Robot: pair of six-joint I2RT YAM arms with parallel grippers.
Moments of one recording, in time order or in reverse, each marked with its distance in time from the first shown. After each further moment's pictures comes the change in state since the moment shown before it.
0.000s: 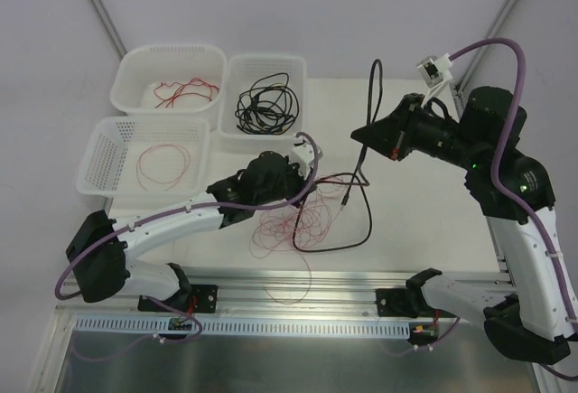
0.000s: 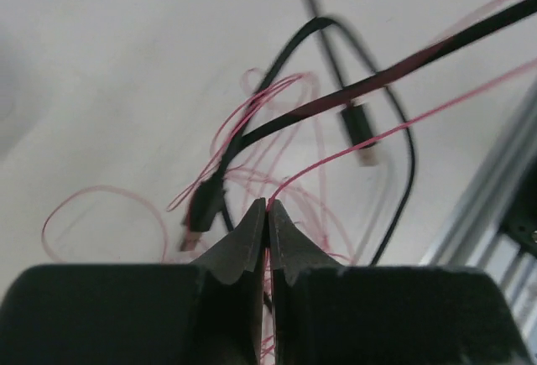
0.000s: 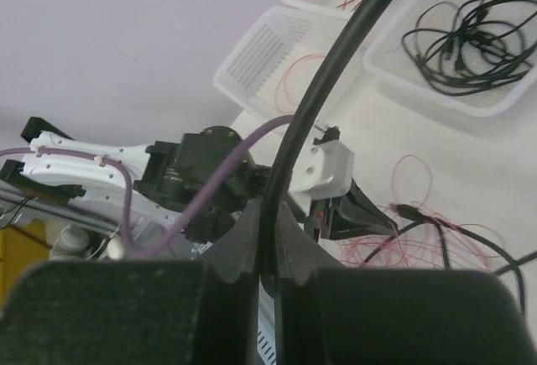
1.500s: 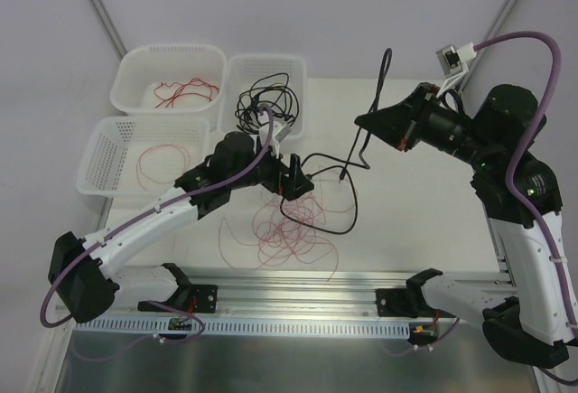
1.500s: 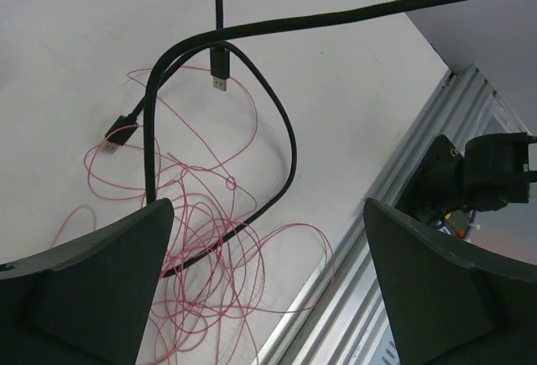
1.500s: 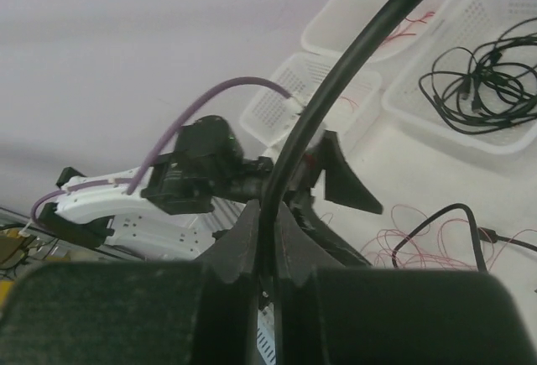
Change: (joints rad) left arm 0.210 -0.169 -0.008 -0.165 0.230 -0.265; right arm -0.032 -0.002 0.044 0.070 0.012 0.093
